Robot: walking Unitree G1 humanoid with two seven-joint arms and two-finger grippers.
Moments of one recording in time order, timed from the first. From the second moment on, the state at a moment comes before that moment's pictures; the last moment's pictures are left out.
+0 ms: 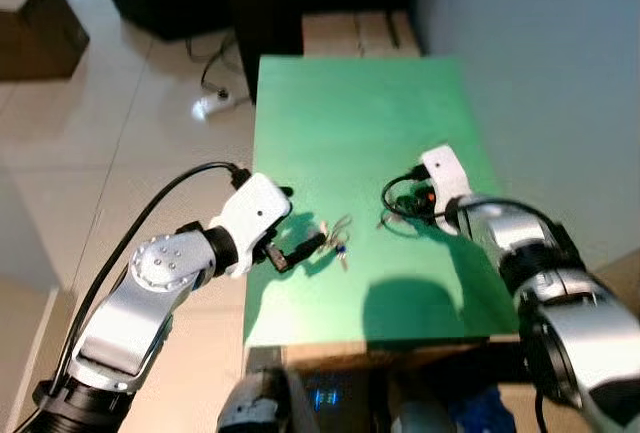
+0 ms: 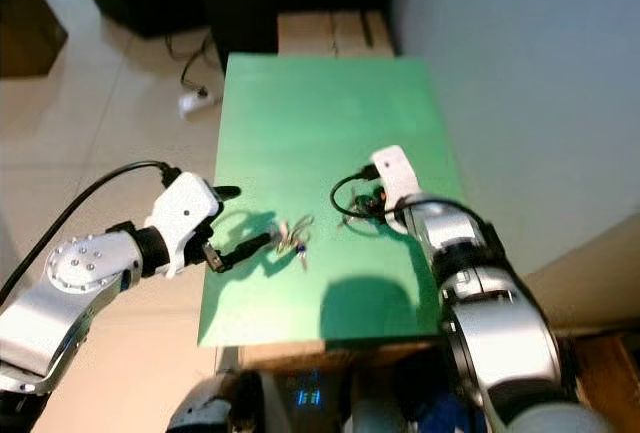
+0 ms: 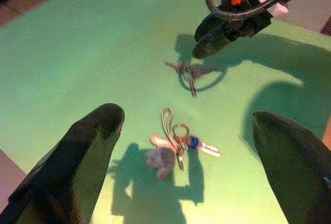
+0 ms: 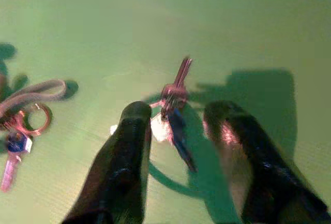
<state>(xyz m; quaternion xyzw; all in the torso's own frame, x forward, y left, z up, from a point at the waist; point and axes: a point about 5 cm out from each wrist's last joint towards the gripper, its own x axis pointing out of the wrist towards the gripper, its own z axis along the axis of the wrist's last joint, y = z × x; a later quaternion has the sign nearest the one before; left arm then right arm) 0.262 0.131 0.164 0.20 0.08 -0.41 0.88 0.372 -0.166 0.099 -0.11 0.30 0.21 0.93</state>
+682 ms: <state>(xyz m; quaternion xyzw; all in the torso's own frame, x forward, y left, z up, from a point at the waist) 0.254 0.130 0.173 0.20 0.10 -0.43 0.87 0.389 -0.157 0.126 -0.20 0.24 0.22 0.93</state>
